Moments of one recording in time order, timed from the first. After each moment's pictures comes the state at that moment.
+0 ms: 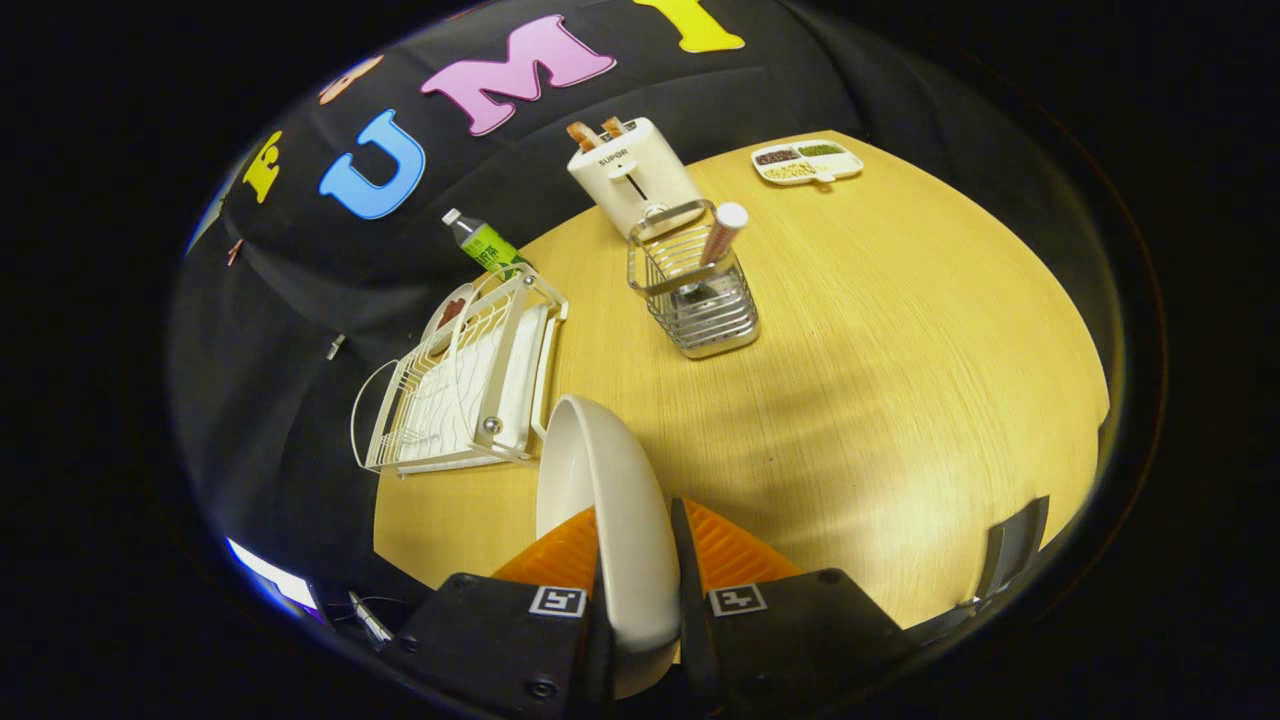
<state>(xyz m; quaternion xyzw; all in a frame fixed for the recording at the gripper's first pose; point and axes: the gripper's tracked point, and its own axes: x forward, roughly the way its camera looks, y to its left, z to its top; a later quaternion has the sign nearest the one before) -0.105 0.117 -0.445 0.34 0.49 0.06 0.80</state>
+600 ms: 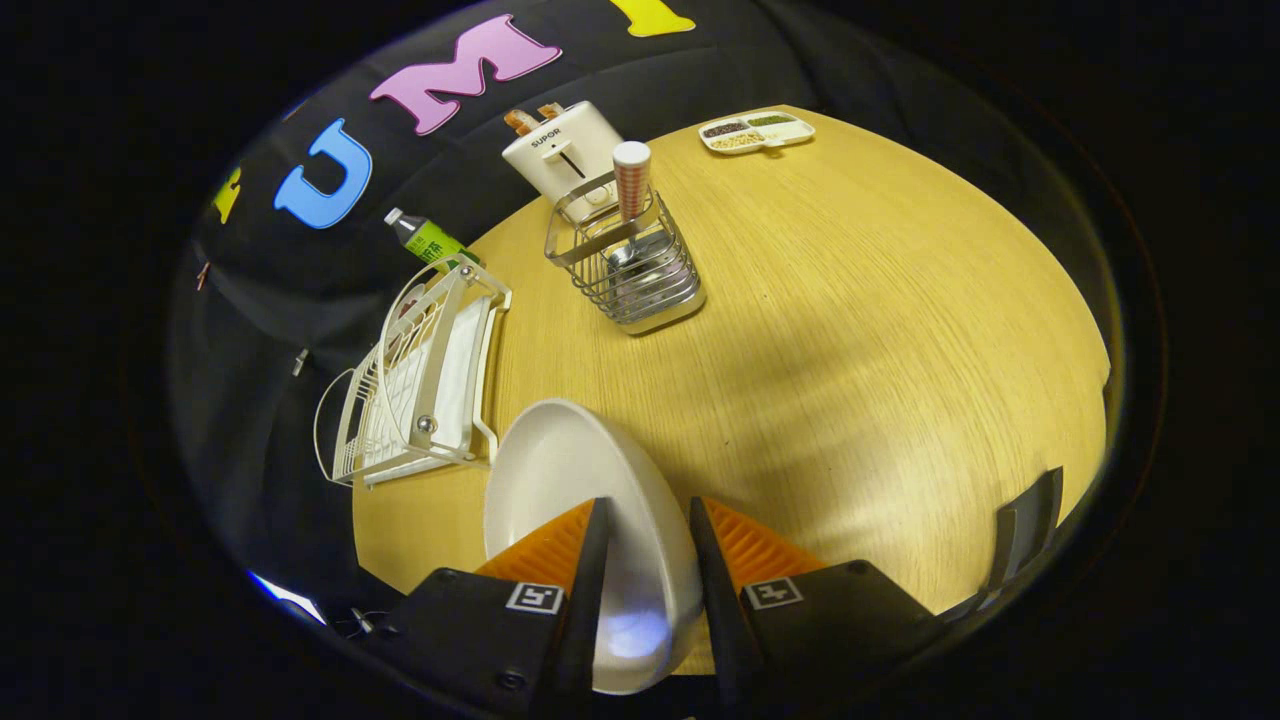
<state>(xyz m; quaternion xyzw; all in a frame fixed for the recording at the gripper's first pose) -0.113 0.102 -0.476 0.33 0.51 0.02 0.79</state>
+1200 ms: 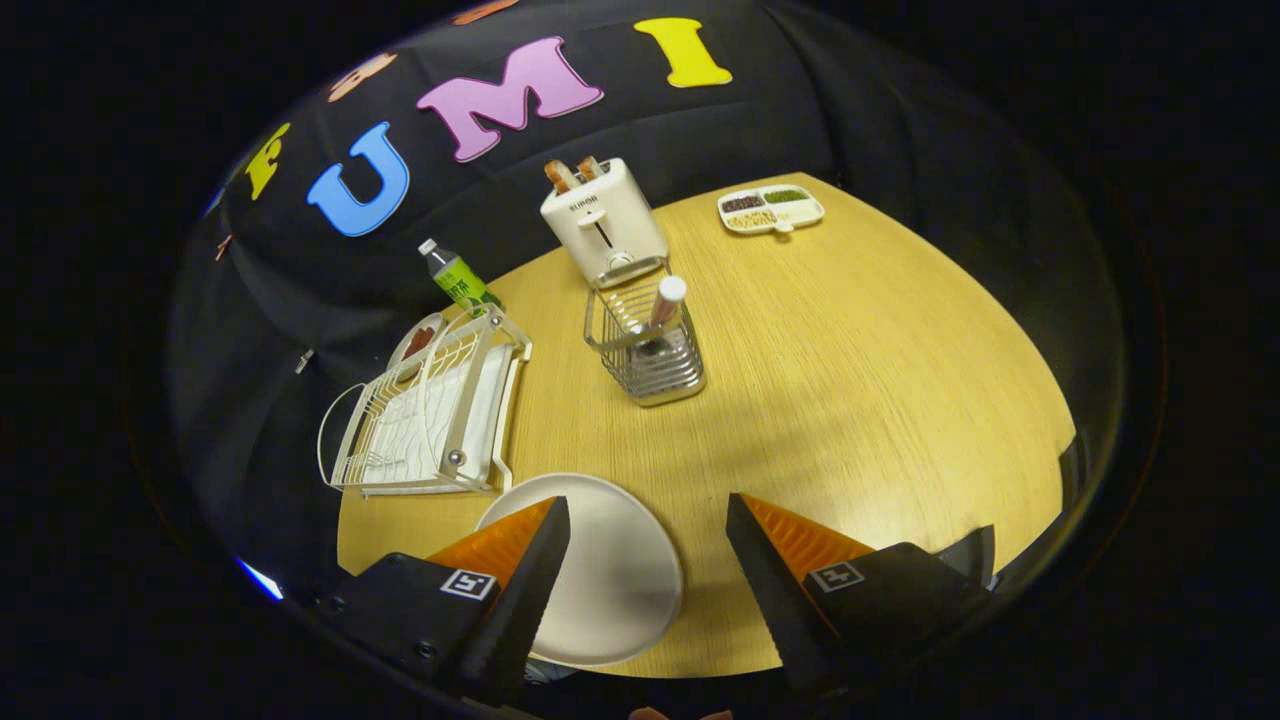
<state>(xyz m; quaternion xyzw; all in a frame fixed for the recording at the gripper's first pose) -0.085 0.065 -0.405 0.27 0.43 0.02 0.86</state>
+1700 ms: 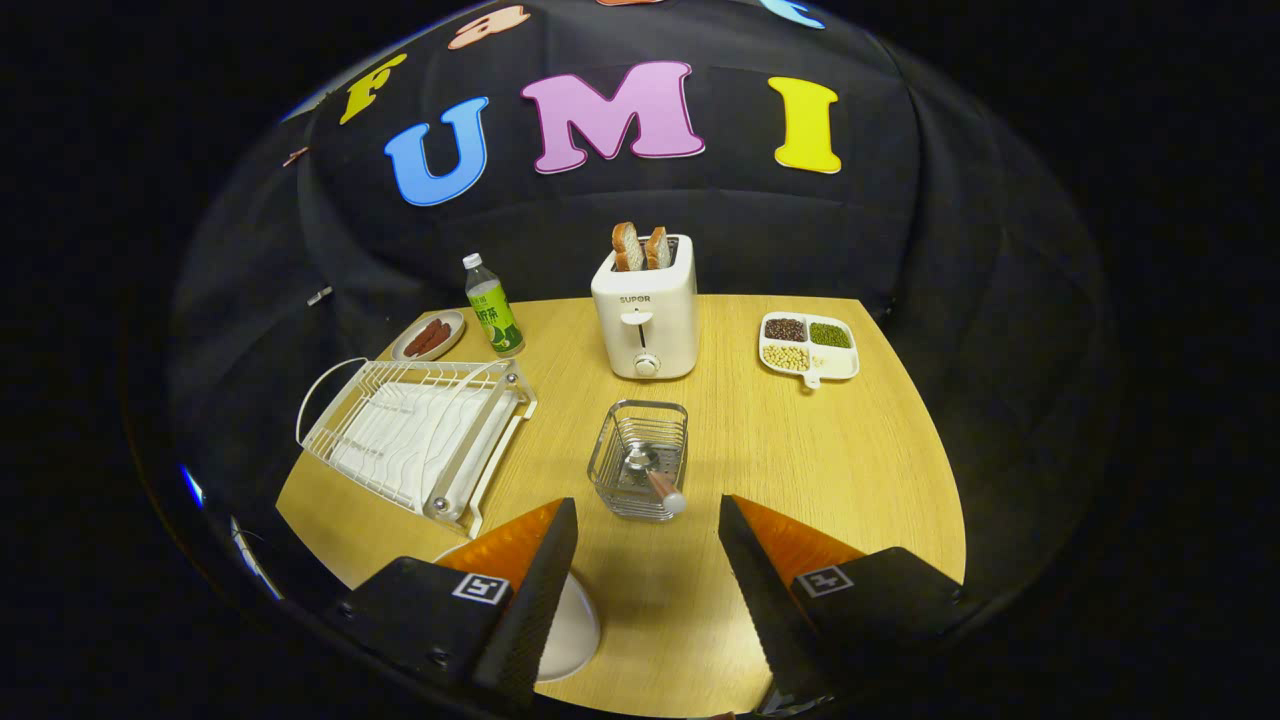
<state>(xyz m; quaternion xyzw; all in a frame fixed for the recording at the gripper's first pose) 0.006 0.016 -0.371 0.12 0.40 0.09 0.90</state>
